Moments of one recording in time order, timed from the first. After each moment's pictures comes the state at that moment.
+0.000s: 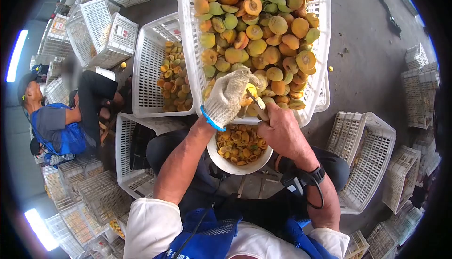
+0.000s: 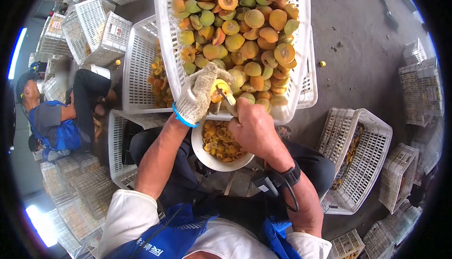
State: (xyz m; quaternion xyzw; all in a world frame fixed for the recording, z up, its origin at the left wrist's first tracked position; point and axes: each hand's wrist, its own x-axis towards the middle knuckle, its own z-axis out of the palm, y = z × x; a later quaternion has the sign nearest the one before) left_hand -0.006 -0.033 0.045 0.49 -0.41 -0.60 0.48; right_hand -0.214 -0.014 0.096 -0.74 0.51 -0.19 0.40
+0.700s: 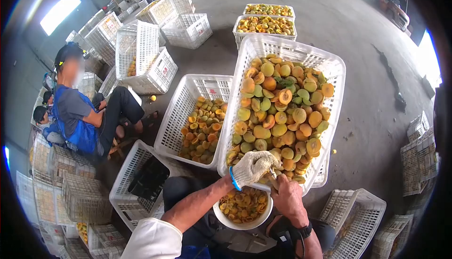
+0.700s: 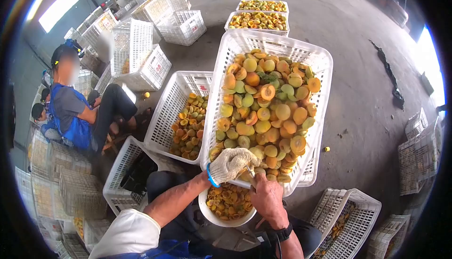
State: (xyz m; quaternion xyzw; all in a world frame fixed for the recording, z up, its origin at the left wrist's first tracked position) left_hand -0.016 -0.029 0.068 0.42 -0.55 -0.52 0.50; right_hand -0.221 -0.012 0.096 -0.80 0.51 -0.10 0.29
